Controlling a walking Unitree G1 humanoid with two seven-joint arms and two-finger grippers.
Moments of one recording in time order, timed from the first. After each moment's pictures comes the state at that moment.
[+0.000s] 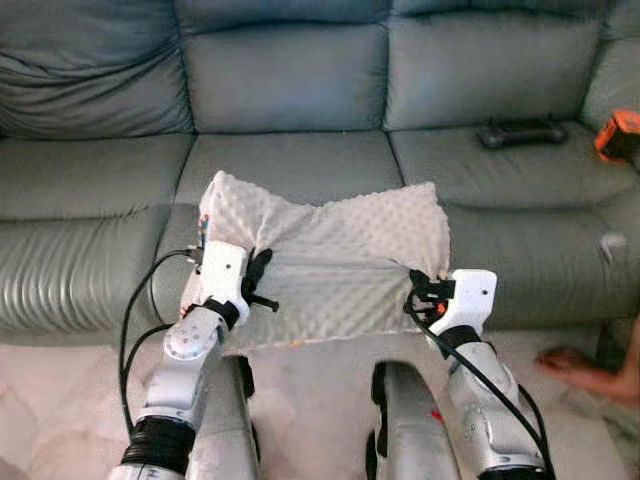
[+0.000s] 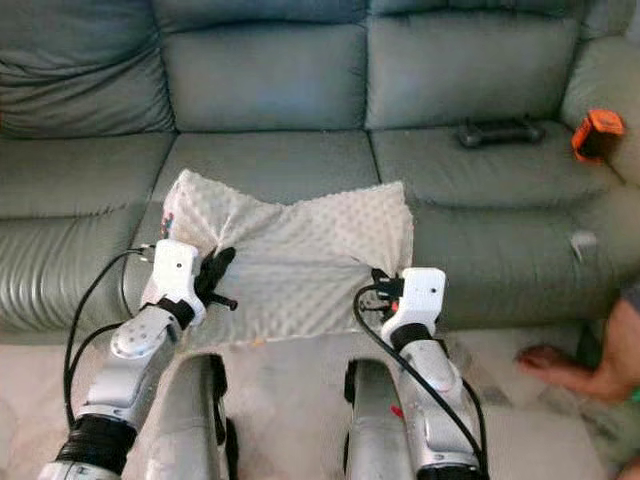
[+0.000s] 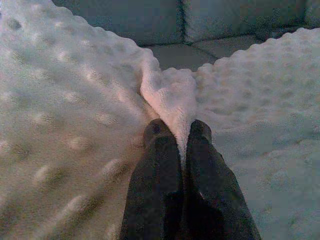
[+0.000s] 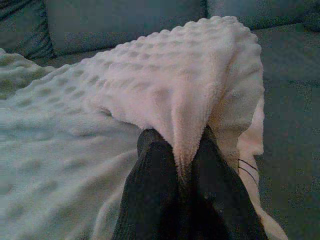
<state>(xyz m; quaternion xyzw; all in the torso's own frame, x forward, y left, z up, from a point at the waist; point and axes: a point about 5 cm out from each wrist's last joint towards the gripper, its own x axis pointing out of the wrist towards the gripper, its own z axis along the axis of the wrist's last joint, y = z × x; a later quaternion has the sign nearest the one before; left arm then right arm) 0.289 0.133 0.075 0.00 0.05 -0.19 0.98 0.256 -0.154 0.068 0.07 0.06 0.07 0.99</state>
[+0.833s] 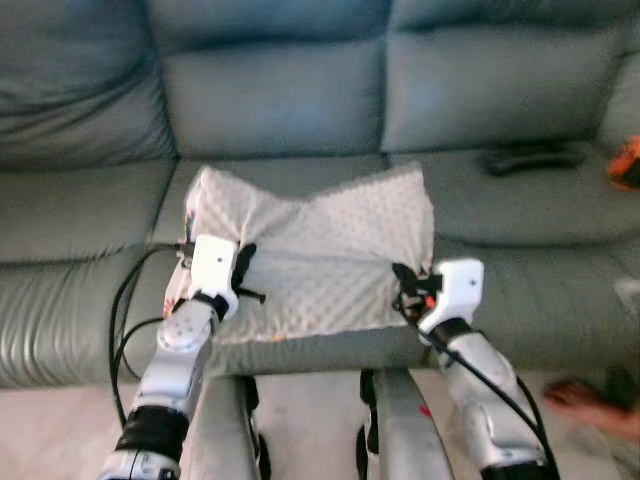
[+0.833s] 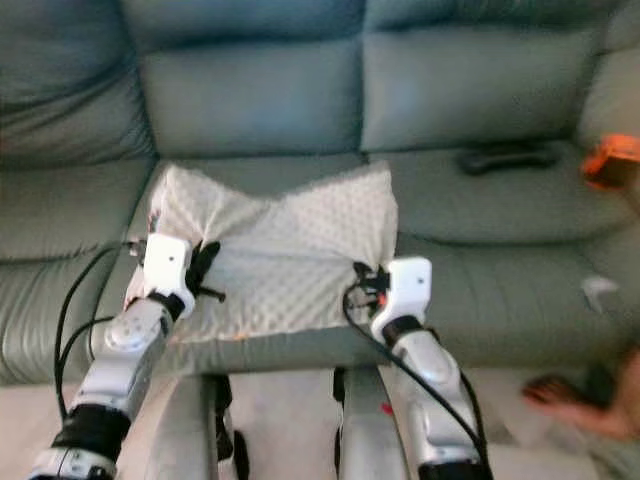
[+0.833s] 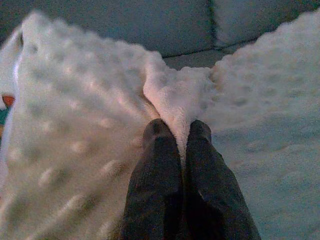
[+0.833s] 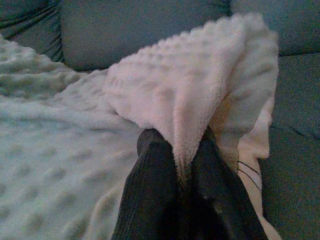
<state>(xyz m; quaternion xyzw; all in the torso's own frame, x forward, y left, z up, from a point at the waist) 0.301 0.147 0.076 0.05 0.05 -0.15 0.99 0.259 -0.145 0.078 0.07 0.05 0.14 0.99</state>
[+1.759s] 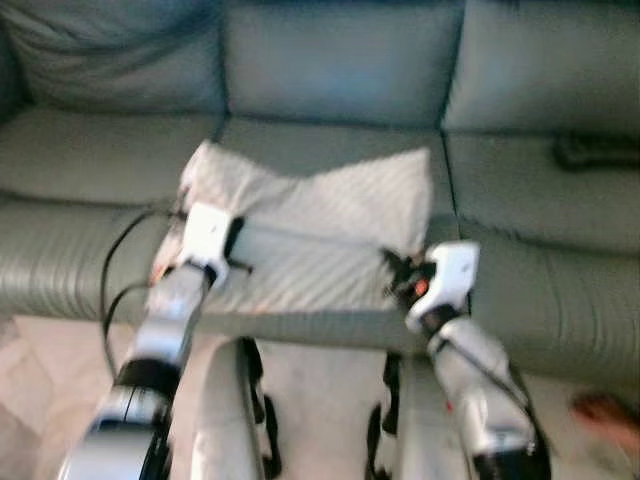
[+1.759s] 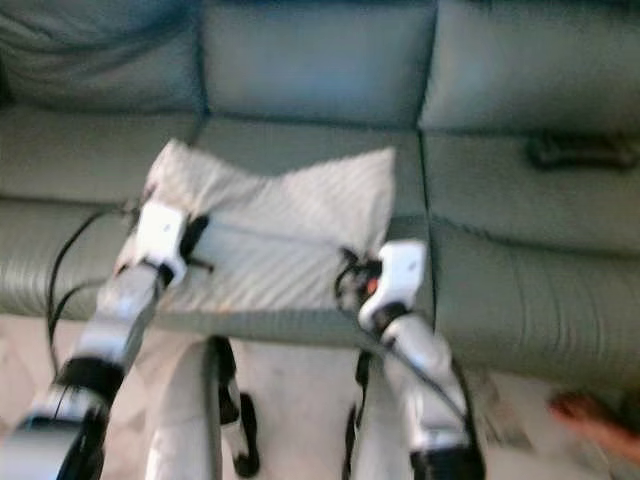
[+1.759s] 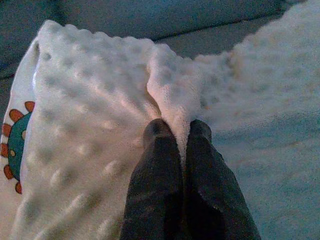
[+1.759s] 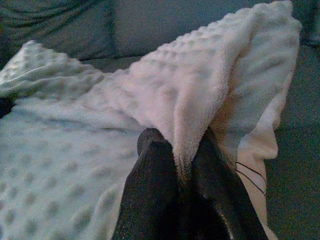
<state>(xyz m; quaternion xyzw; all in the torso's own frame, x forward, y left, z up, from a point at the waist) 0.342 0.160 0.097 0.10 0.03 -0.15 0.98 0.276 -0.138 0.100 0.09 0.01 0.15 0.98</state>
